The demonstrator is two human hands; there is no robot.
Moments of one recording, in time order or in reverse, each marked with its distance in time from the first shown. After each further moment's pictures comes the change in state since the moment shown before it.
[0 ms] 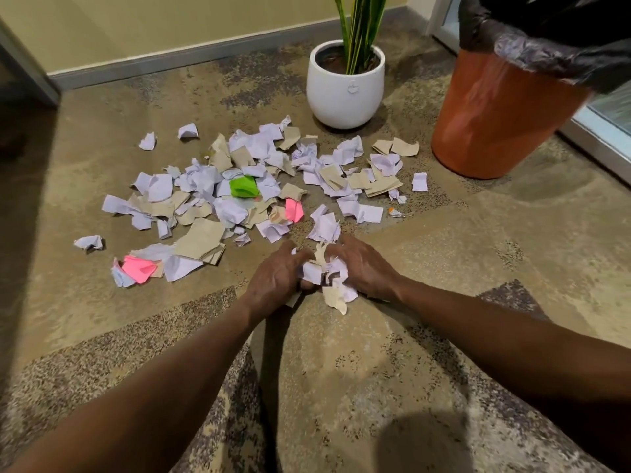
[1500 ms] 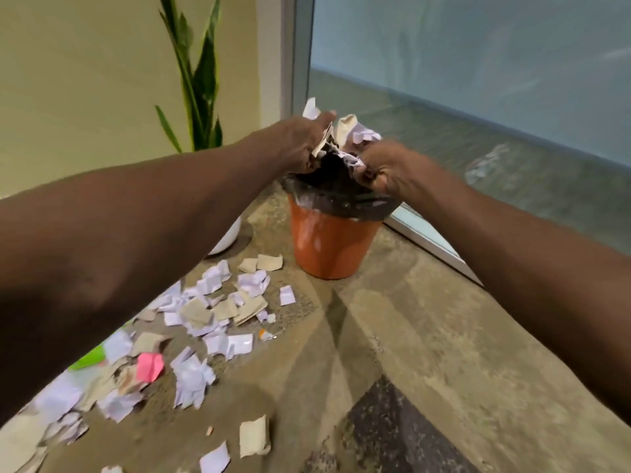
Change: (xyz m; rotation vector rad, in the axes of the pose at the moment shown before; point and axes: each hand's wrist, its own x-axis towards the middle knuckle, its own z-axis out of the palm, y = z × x) left_hand 0.296 0.336 -0.259 -1.071 -0.062 -0.051; right_hand 0.019 0.097 -0.414 1.158 0.739 0.612
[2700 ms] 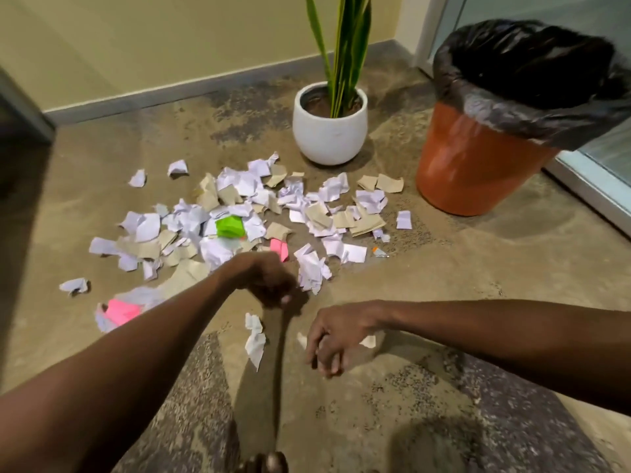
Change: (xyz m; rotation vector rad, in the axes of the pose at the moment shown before) left_hand -0.198 -0.291 -0.186 0.592 -0.306 -0.840; right_hand -0.171 0.307 0.142 -1.002 -1.477 0.433
